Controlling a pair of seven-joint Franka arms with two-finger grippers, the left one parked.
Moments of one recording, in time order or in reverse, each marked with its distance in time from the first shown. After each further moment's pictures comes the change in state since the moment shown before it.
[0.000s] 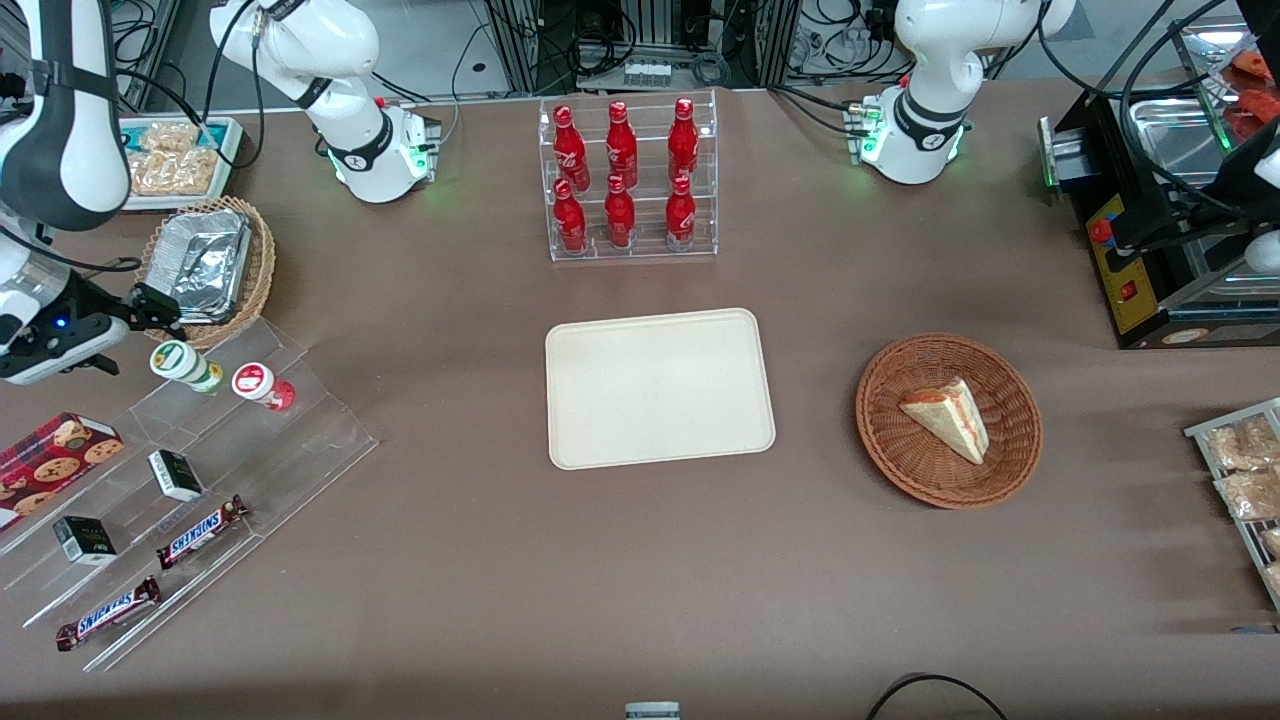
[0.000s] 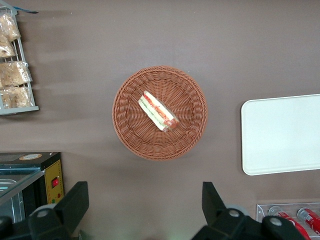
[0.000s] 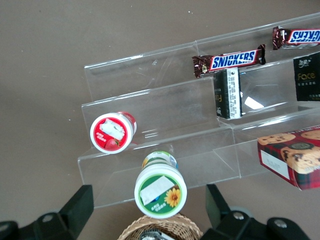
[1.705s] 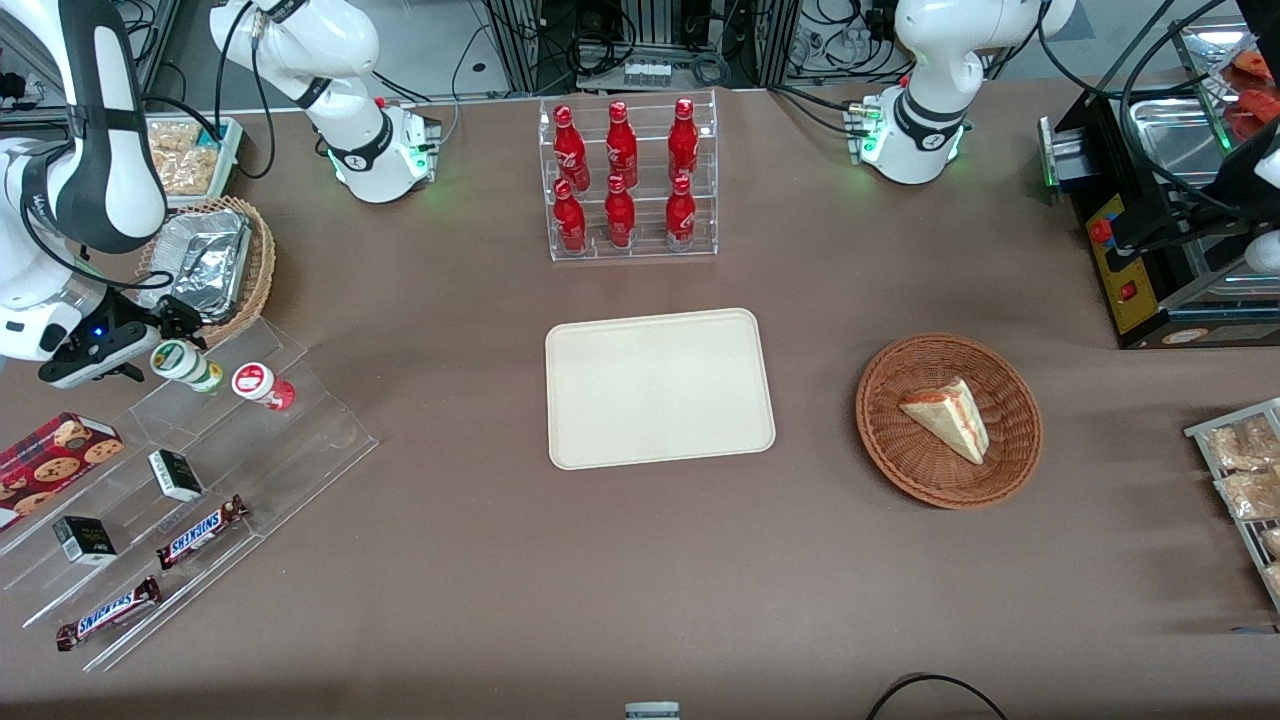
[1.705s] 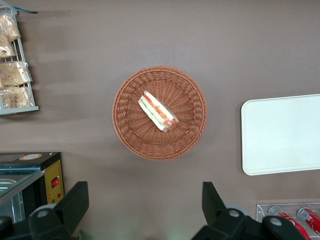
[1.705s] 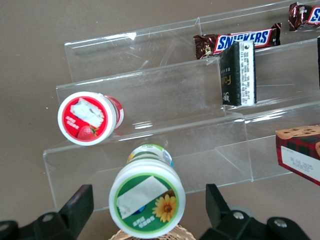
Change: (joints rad) arm 0.000 0.037 -0.046 -0.119 0.000 0.165 -0.069
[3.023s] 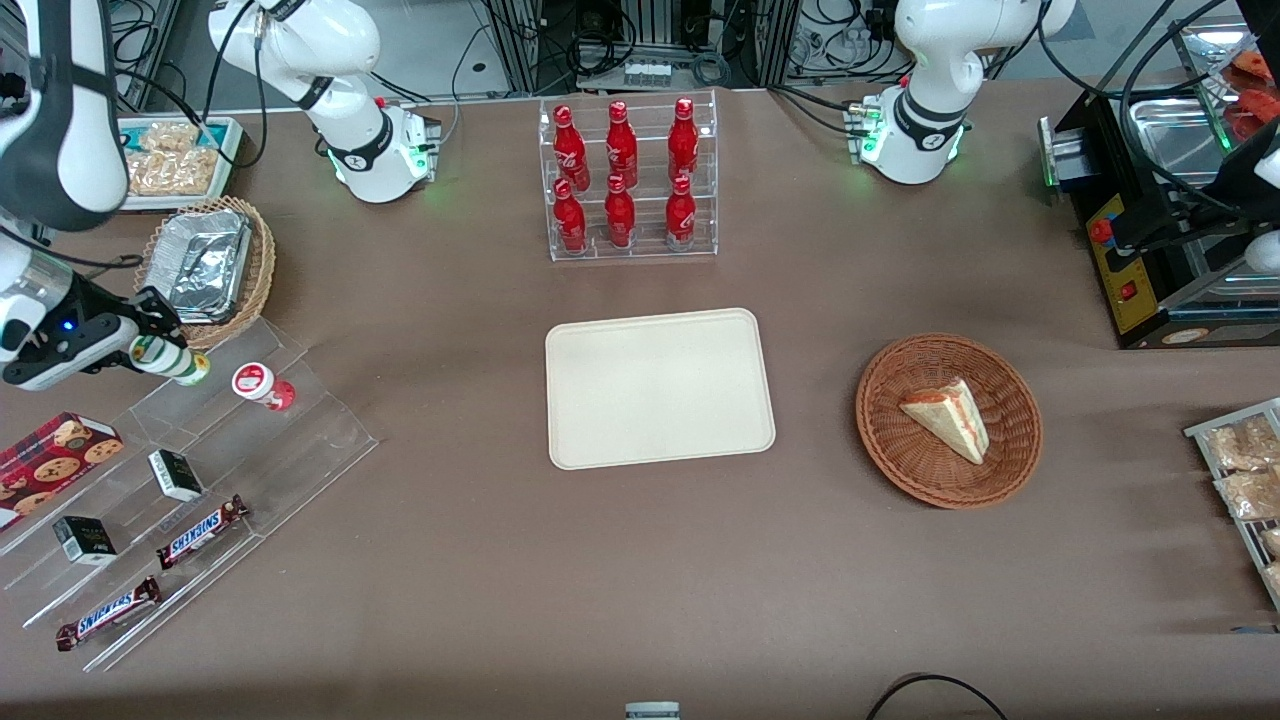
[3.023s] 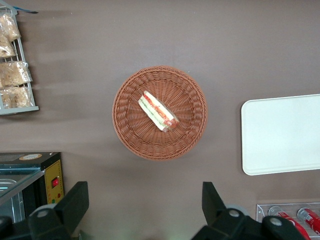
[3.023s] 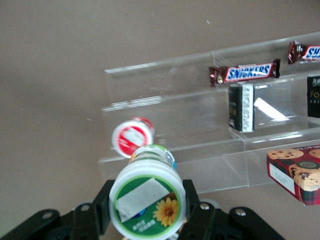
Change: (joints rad) arm 0.121 -0.021 0.014 0.282 0.001 -0.378 0.129
